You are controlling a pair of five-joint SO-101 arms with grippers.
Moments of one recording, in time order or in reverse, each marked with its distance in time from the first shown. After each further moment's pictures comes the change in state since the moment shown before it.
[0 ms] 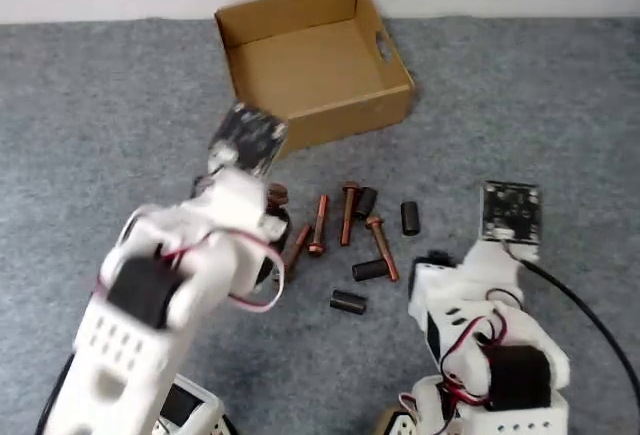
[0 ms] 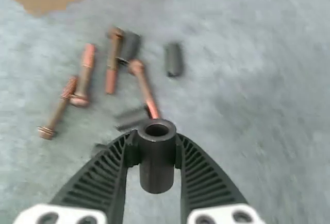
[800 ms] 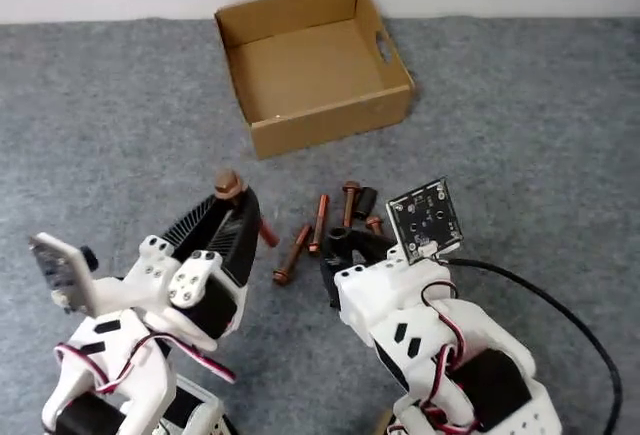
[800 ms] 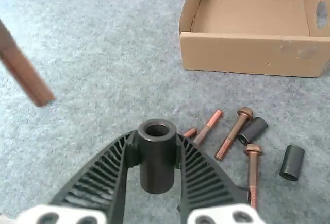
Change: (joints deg) left arm -0.1 -40.7 22.6 -25.8 25.0; right arm -27.3 -0.4 0.5 -17.4 0.1
